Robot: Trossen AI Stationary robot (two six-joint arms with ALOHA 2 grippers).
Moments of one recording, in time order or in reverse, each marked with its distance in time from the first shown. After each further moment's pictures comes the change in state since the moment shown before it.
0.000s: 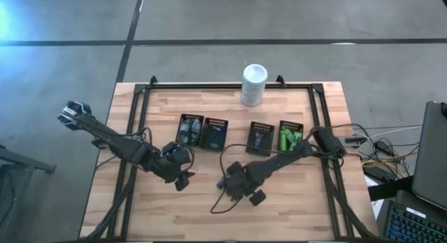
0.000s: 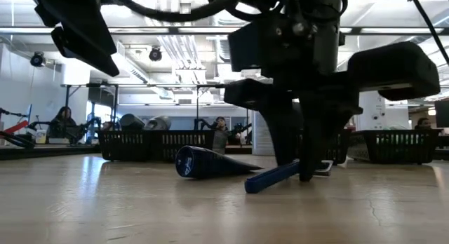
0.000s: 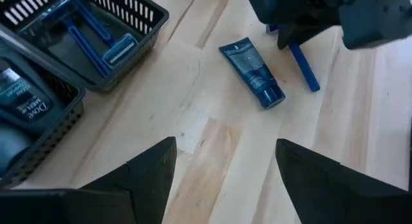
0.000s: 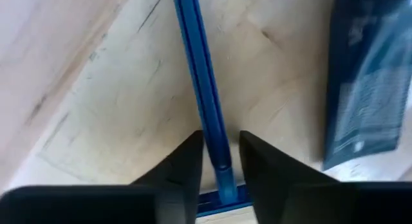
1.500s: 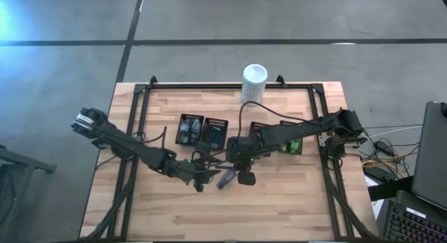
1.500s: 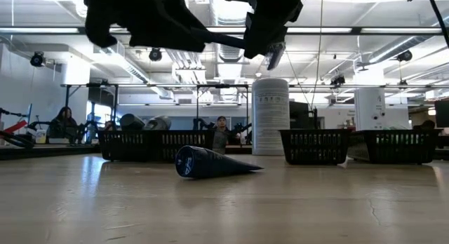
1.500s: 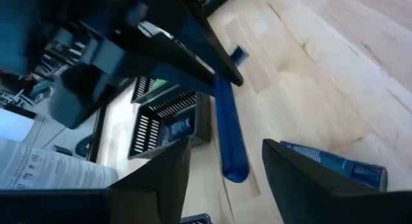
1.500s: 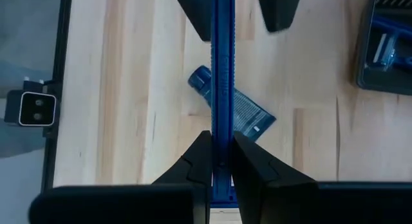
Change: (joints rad) left arm 0.077 0.253 -0.003 0.689 -0.144 1.286; right arm -0.198 -0.334 -0.008 0.057 -0.202 0.516
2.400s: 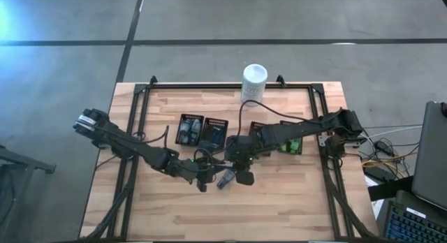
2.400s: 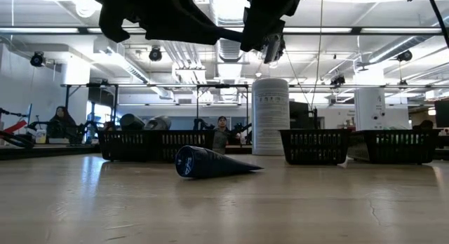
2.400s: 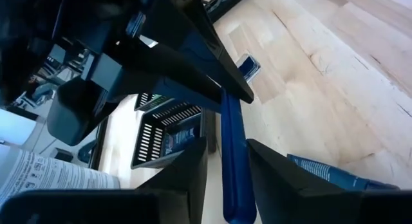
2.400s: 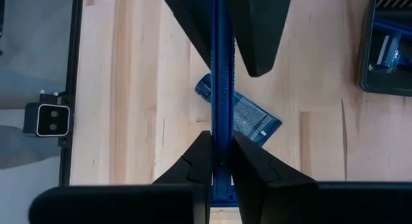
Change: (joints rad) left arm 0.017 0.031 0.043 0.011 0.011 0.013; right arm -0.005 0.005 0.026 -0.004 -0.018 0.044
